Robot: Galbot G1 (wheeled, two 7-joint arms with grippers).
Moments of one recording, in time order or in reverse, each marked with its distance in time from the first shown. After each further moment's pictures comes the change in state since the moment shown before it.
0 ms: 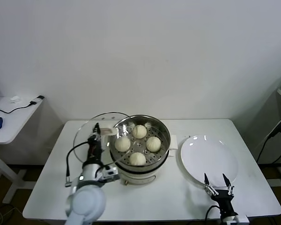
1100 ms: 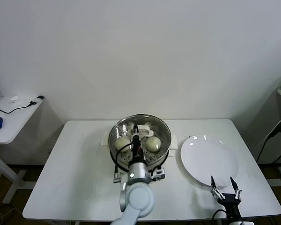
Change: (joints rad) left arm -0.120 -0.265 0.249 0.265 0.318 0.091 -0.005; right arm -0.032 -0.022 0.022 -0.021 0.007 0.075 0.021
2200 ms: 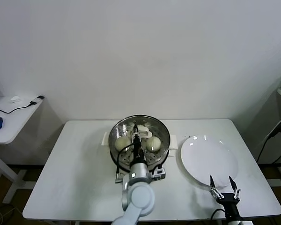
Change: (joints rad) left arm -0.012 -0.001 0.009 0.035 -0.022 0.028 0.019; right arm 0.011 0.006 -0.004 -0.009 -0.004 0.002 -0.005
